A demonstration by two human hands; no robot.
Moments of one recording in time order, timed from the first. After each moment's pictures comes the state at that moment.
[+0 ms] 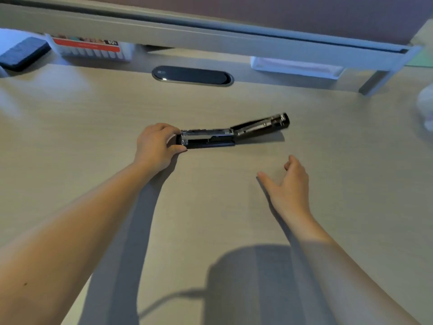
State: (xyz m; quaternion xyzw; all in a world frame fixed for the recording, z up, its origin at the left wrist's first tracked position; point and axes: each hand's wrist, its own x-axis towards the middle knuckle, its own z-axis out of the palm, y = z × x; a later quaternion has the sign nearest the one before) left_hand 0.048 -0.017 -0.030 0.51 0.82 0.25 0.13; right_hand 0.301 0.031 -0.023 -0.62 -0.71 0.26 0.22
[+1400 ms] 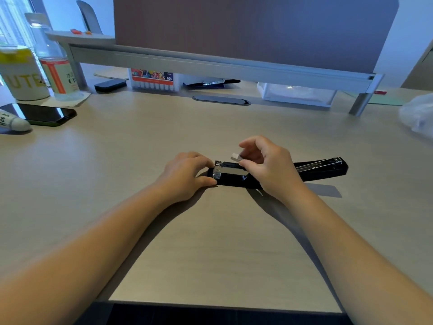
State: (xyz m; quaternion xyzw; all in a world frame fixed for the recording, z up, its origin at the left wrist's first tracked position) left_hand 0.135 -0.198 -0.034 0.60 0.76 0.23 0.10; right_hand 0.285 -0.118 -0.014 -0.26 -0.87 0.26 0.33
